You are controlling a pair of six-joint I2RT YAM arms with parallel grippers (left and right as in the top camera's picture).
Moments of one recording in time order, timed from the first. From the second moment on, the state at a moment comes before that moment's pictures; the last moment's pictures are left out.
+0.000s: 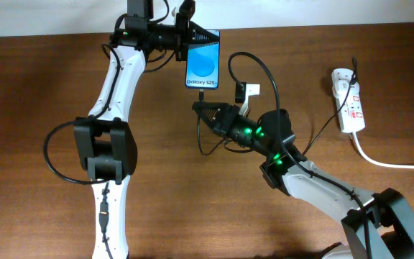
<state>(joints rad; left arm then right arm) -0.16 2.47 2.36 -0.51 1.46 -0.90 0.50 1.58 0.72 0.89 -0.52 1.33</state>
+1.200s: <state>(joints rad) -0.16 2.47 2.36 -0.51 1.45 -0.88 0.50 1.58 0.72 0.90 -0.53 1.33</state>
